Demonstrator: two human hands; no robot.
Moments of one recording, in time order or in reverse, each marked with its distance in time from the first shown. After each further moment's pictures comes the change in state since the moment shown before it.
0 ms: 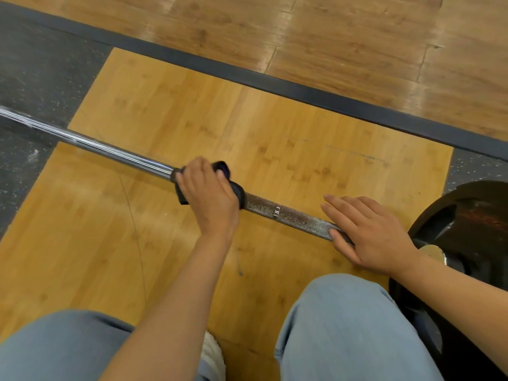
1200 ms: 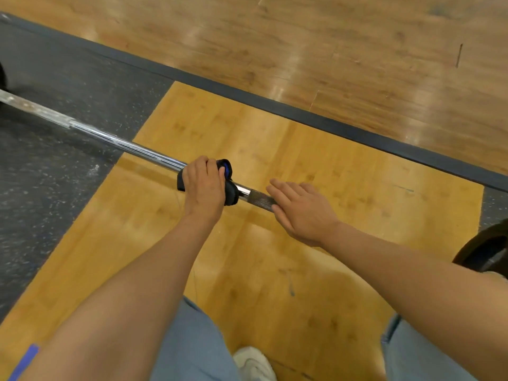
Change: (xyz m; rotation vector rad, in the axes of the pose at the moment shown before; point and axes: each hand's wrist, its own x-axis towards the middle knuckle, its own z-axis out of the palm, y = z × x) left_hand 0.109 -0.128 -0.058 0.172 0.094 0.321; right_hand 0.201 -0.130 0.021 0.008 -0.072 0.012
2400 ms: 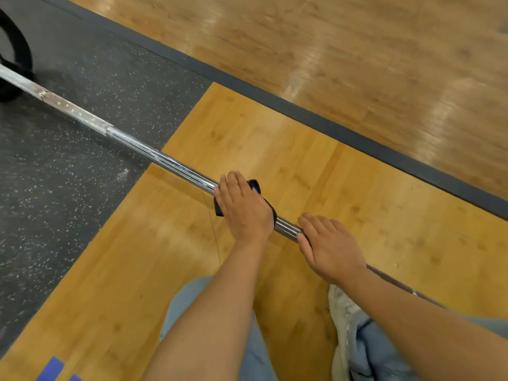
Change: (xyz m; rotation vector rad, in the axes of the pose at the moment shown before) left_hand 0.034 -0.015 0.023 -0.155 -0.220 -0.487; right_hand 0.061 -0.031 0.037 0.072 -0.100 0.180
